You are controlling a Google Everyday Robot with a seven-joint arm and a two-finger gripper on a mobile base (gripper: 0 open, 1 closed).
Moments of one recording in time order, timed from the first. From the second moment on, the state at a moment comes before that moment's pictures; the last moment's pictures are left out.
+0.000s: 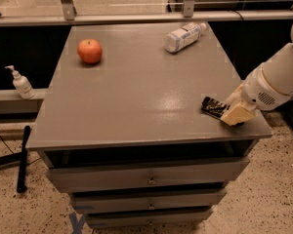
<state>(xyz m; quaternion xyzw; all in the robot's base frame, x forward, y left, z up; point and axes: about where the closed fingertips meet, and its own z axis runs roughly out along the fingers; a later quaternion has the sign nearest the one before) 0.499 -0.224 0.828 -0.51 0.84 0.07 0.19</state>
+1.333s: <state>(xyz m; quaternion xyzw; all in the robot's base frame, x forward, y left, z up) 0.560 -0.041 0.885 -0.59 0.73 0.14 0.30</state>
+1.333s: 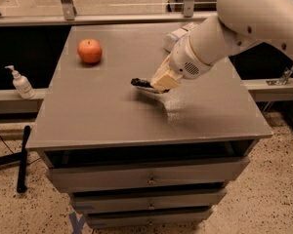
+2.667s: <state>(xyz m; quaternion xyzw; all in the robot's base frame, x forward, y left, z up) 0.652 0.008 0.875 -0.65 0.66 0.13 0.34</state>
